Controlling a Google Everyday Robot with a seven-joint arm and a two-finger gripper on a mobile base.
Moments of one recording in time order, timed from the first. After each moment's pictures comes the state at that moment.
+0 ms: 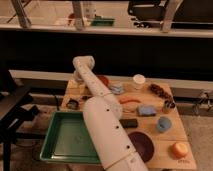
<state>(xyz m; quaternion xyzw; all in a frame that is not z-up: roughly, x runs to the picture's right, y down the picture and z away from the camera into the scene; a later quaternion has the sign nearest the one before) -0.198 -0.032 1.045 -0.21 -0.22 -0.20 0.93</state>
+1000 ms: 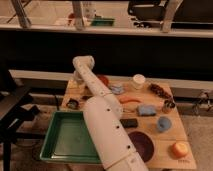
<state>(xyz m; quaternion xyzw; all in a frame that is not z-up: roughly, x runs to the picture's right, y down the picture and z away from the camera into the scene) -0.197 -0.033 1.041 -0.21 -0.22 -0.20 0.93</state>
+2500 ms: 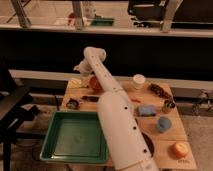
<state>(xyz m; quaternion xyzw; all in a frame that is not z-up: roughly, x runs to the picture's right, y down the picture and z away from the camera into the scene) -0.176 -0.086 0.985 -0.15 -0.31 -0.19 0.92</state>
